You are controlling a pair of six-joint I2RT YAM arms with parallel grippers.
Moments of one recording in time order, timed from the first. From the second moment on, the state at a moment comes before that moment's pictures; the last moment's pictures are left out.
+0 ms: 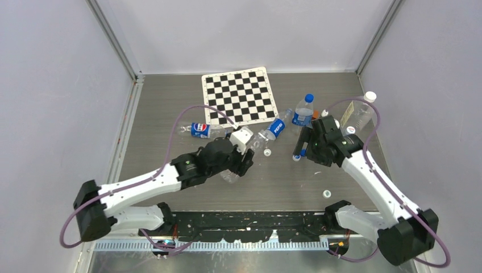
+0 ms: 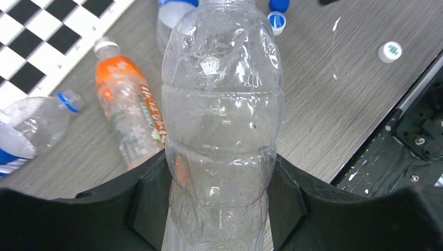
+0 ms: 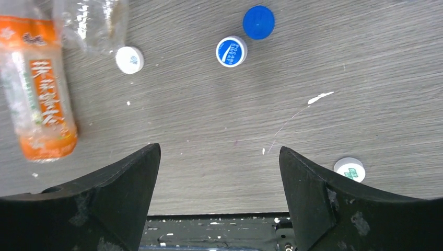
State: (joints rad) left arm -1.05 1.19 0.88 -0.24 -0.18 -0.20; right arm 0.36 1.00 0.89 -0.89 0.09 0.68
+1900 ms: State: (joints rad) left arm -1.05 0.59 0.60 -0.27 -0.24 0.33; right arm 0.51 1.31 0.95 -0.68 0.27 0.78
